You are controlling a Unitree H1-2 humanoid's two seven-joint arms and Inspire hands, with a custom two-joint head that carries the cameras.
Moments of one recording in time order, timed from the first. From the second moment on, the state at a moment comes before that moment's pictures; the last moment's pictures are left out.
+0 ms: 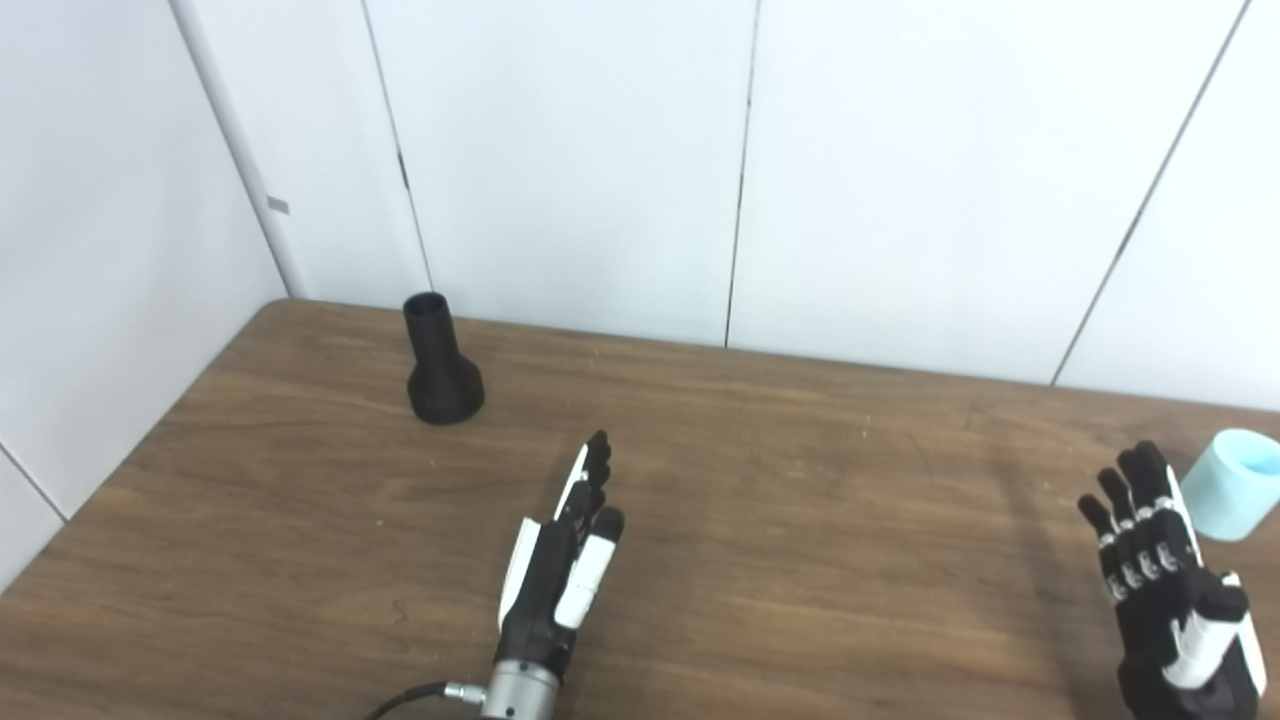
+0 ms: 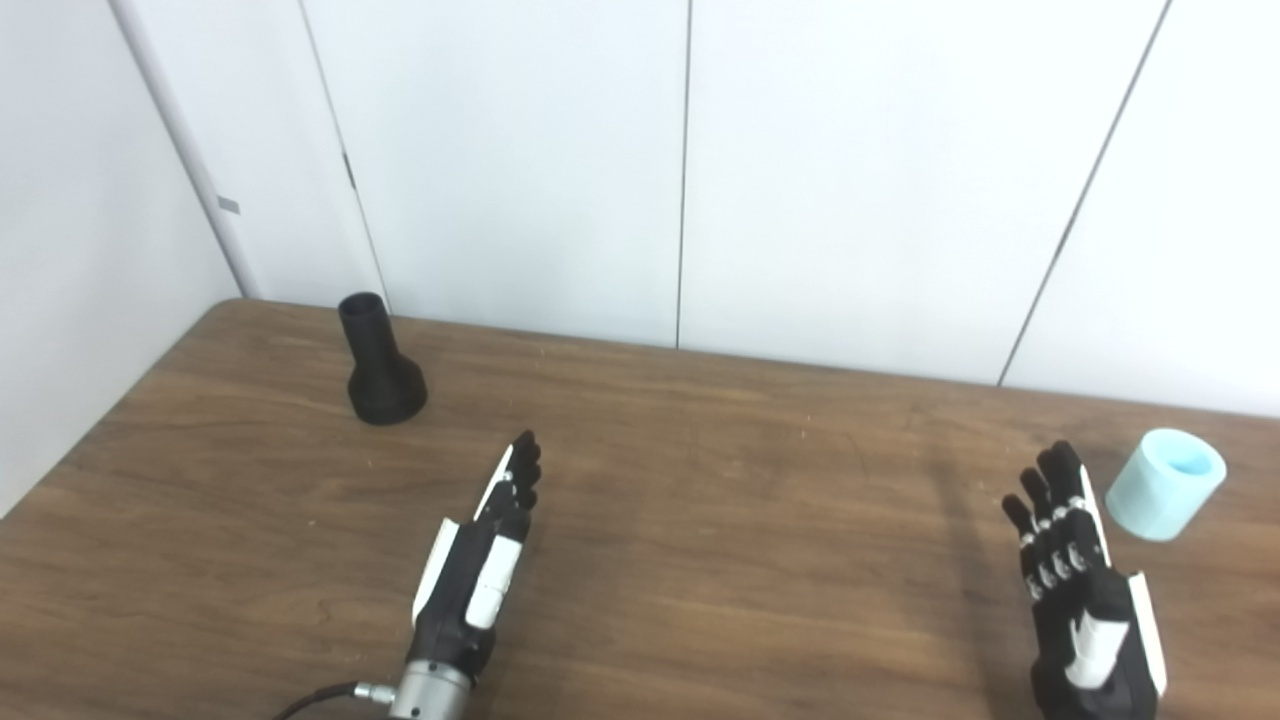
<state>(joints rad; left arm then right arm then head) 0.06 -0.05 -0.06 -0.15 0.13 -0.10 0.07 -0.04 -0.14 -0.12 0.04 0.25 -0.28 0.15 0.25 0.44</state>
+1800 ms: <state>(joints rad) -0.09 -0.10 0.26 -0.03 0.28 -0.10 0.52 -0.07 -0.14 -0.12 0.08 0.26 -0.32 0.17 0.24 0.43</state>
